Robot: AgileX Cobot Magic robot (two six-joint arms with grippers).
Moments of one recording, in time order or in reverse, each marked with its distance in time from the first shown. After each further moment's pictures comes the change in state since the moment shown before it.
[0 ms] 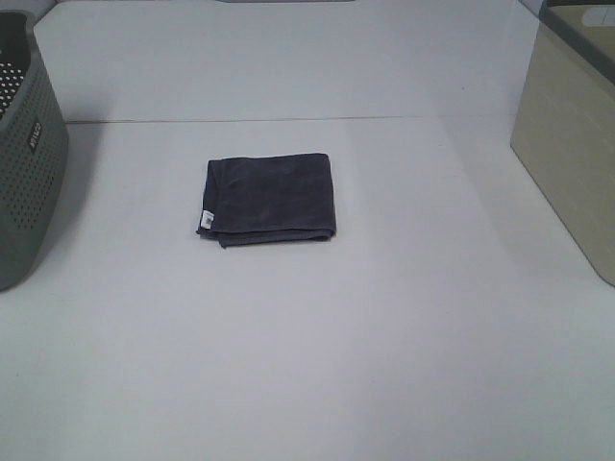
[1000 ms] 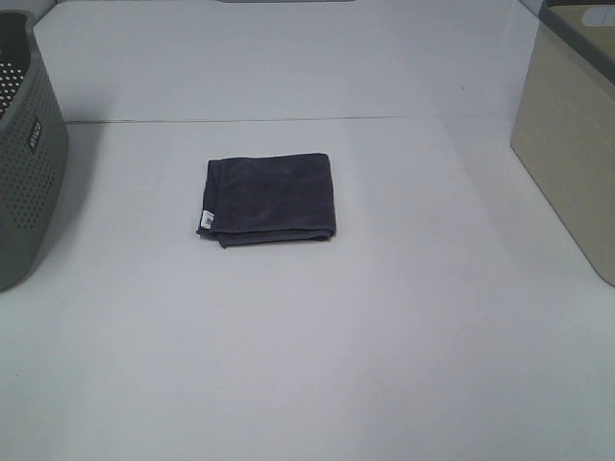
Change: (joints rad) left arm 0.000 0.000 0.000 0.000 0.000 0.000; right arm 0.000 0.000 0.000 0.000 0.000 0.000
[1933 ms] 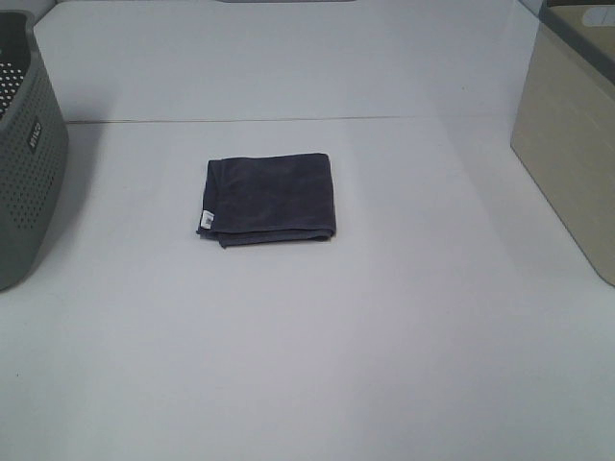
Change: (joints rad) left arm 0.000 0.000 0.000 0.000 0.000 0.000; right arm 0.000 0.000 0.000 0.000 0.000 0.000
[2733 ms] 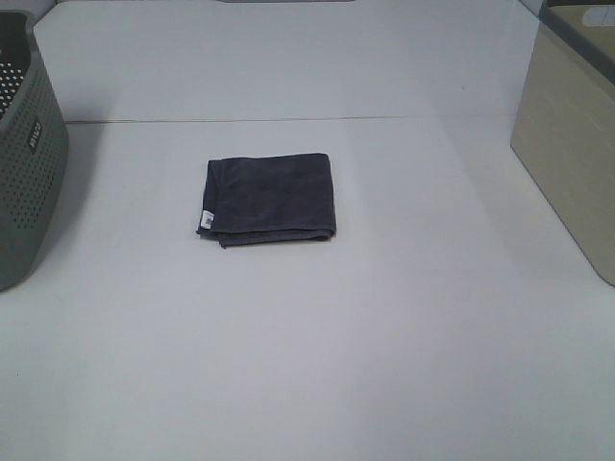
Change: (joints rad) left arm 0.000 0.000 0.000 0.000 0.000 0.000; right arm 0.000 0.000 0.000 0.000 0.000 0.000
